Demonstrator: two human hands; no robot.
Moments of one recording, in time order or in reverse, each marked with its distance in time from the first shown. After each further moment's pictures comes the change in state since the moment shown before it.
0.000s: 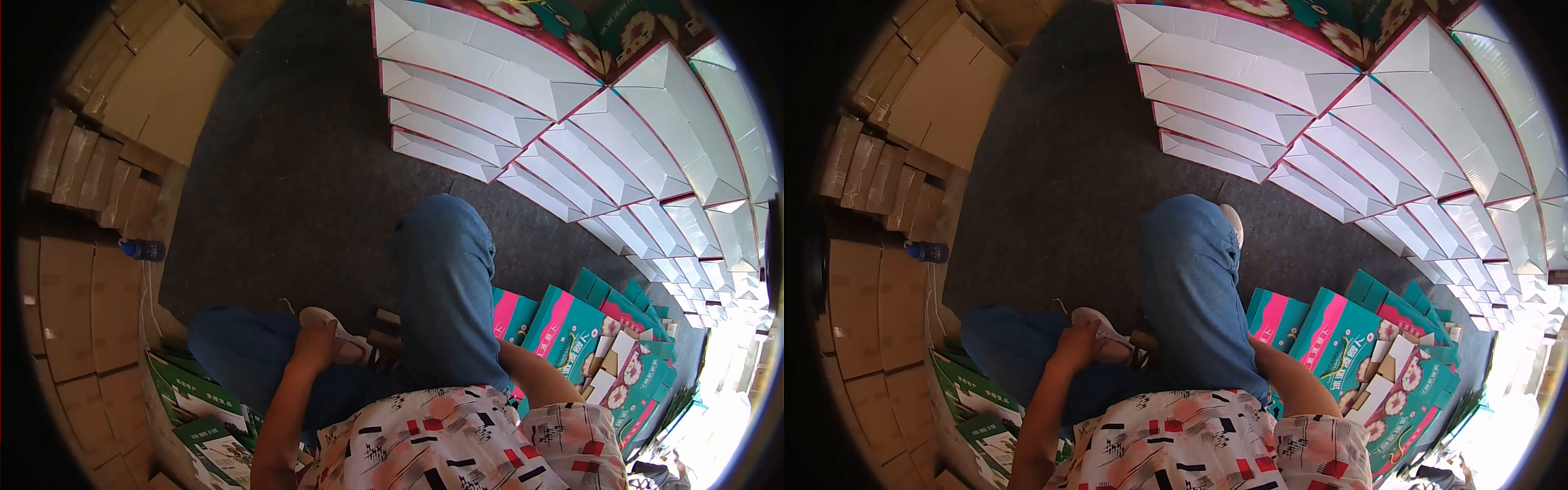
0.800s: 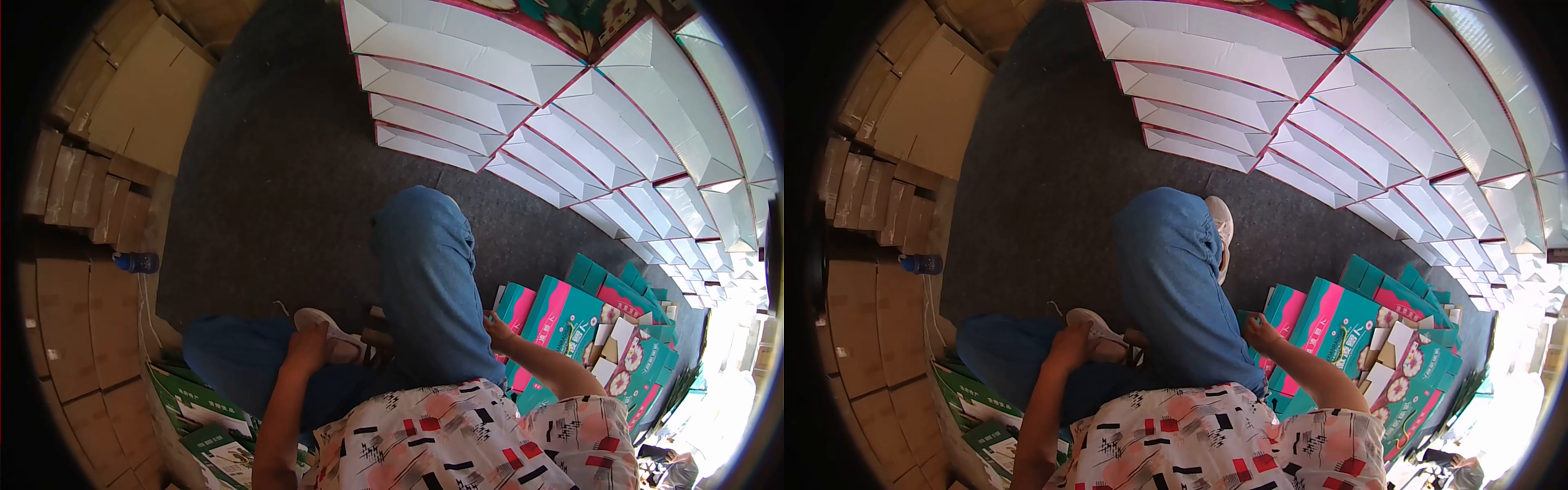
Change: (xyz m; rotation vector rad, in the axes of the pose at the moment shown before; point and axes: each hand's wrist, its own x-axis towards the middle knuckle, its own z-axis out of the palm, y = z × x) left_hand 0.000 0.003 -0.007 0.005 -0.070 -0.055; right_hand -0.075 0.054 0.025 -0.291 0.168 -0.322
